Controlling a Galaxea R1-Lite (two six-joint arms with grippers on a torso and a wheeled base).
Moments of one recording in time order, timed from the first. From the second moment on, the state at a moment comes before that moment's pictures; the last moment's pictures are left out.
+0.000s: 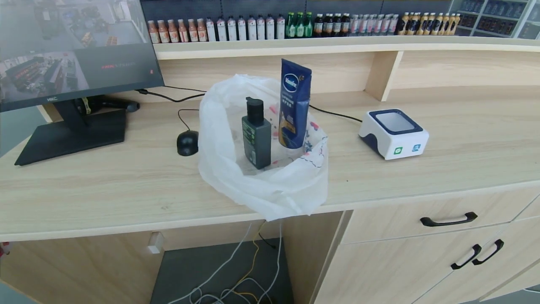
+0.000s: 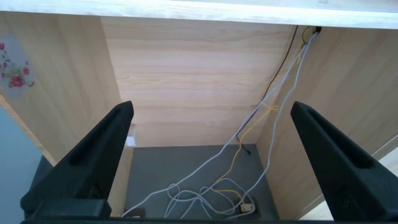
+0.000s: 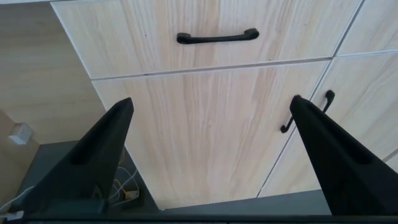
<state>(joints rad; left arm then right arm) 0.00 0.00 0.00 0.00 0.00 0.00 0.01 0.00 0.00 0.00 -0.03 0.00</state>
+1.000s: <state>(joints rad) 0.00 0.00 0.00 0.00 0.00 0.00 0.01 0.00 0.00 0.00 -0.03 -0.01</state>
